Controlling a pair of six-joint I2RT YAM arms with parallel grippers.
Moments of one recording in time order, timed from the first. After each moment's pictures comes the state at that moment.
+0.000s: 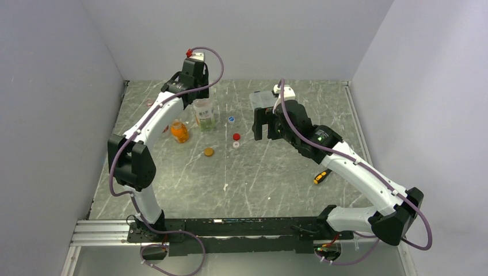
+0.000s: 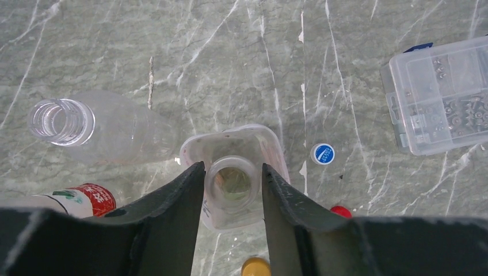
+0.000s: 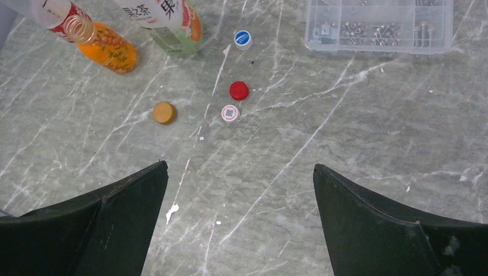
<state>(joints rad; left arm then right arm) -0.38 1.80 1.70 -0.54 -0.30 -0.25 0.76 1.21 1.26 -0.57 0.28 0.38</state>
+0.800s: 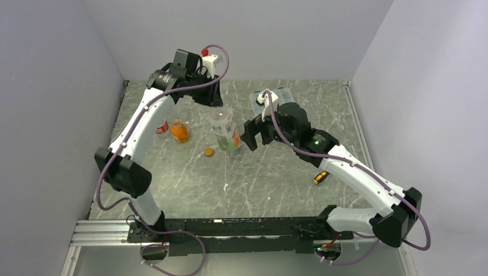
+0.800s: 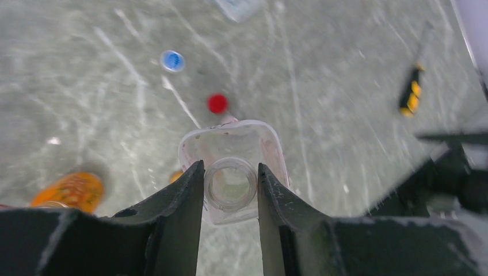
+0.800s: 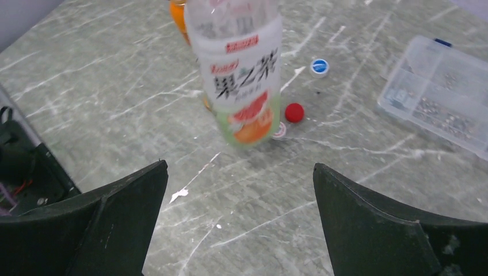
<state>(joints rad) -0.39 1.75 1.94 -0.92 0.27 -0.11 0.76 1.20 1.17 -0.38 -0.02 0.11</state>
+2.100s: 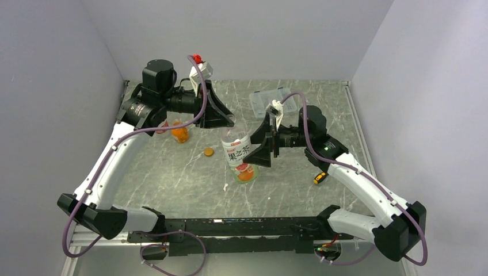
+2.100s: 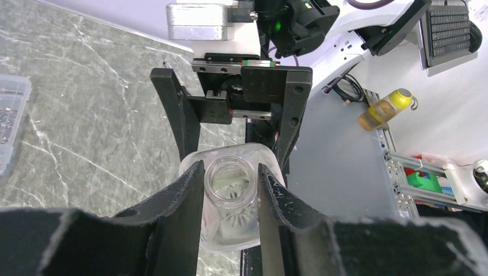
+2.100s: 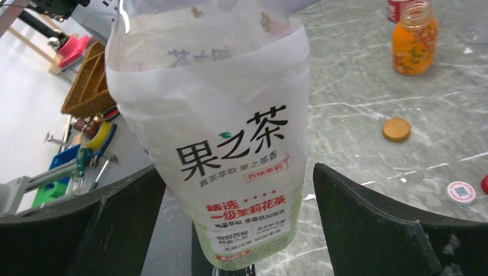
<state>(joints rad) -0.44 1.33 1.62 -0.59 1.13 -0.08 0.58 1.10 0.97 -0.07 -0.97 0.27</state>
